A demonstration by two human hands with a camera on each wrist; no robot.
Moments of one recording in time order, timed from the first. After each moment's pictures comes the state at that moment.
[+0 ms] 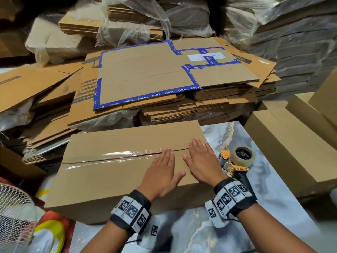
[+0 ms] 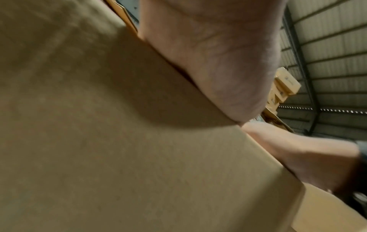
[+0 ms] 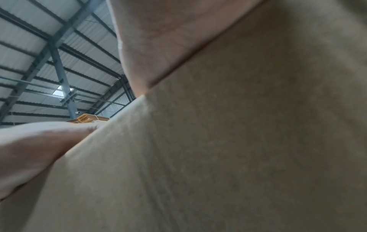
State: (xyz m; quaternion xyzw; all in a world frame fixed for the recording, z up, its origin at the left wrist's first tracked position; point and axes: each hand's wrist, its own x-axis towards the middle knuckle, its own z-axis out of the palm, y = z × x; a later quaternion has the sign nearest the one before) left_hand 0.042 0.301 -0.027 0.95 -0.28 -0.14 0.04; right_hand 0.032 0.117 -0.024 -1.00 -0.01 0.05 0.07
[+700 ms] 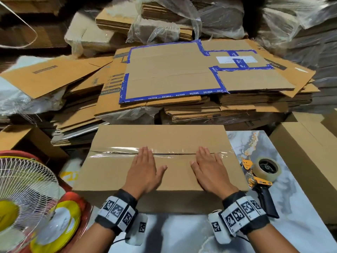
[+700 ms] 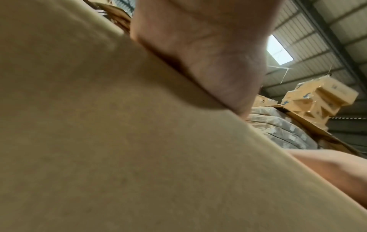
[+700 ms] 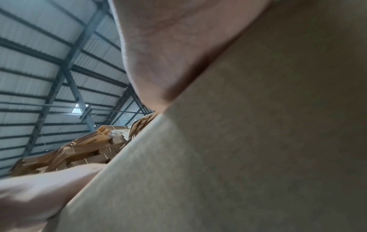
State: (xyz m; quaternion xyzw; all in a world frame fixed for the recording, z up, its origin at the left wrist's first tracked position) left_hand 0.052 0.392 -0.025 0.98 -0.11 -0.13 0.02; right_hand 0.033 0.159 -0.022 -0.99 -0.03 0.10 0.12
